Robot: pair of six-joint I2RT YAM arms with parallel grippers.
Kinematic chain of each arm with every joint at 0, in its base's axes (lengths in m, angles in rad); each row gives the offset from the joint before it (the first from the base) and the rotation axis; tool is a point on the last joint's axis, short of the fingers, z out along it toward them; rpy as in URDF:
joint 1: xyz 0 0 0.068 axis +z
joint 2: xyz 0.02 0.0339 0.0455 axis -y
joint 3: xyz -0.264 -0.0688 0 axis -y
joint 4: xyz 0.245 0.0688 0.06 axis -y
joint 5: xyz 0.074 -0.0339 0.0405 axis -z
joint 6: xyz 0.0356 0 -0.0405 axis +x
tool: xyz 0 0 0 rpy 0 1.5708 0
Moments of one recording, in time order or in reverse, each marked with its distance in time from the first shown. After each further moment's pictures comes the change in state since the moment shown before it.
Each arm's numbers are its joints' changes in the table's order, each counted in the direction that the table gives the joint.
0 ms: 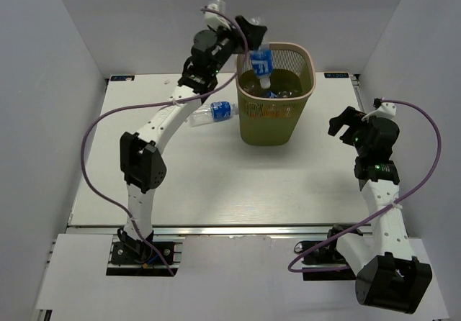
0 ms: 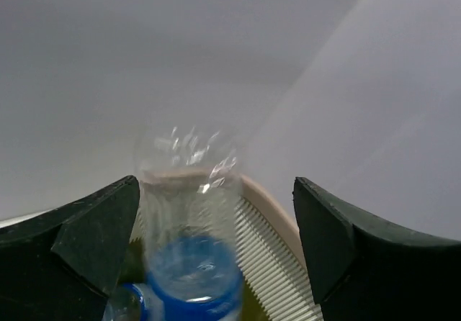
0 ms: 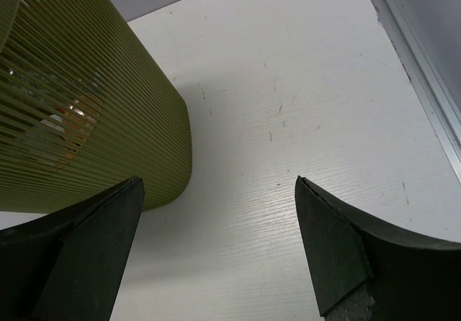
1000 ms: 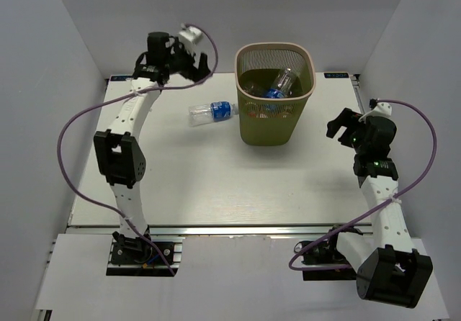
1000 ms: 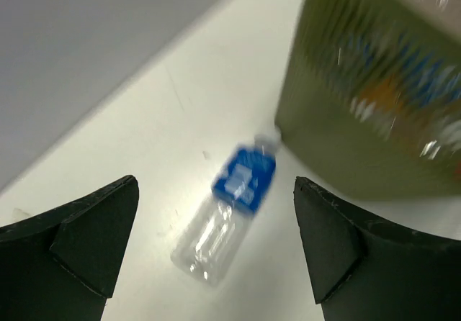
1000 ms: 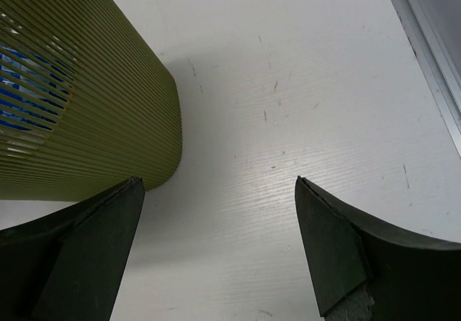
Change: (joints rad) left arm 0.331 0.042 -0.084 -0.579 0.509 0.751; right arm 0.000 -0.044 0.004 -0.025 -0.015 -0.022
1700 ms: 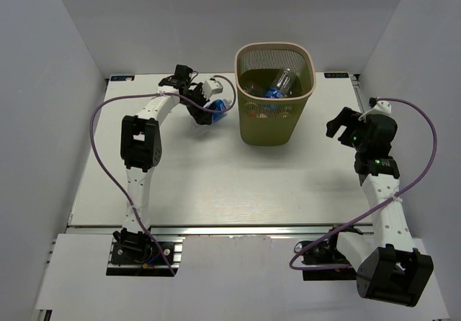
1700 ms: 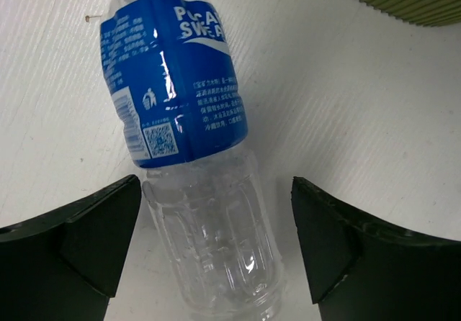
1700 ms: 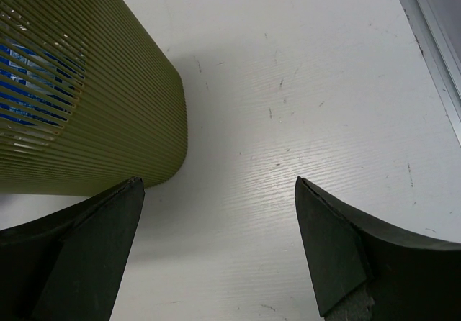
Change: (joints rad) left arm -0.038 -0.349 0.044 -0.413 0.002 0.554; right arm 0.000 -0.015 0.029 -0.052 -0.012 -0.001
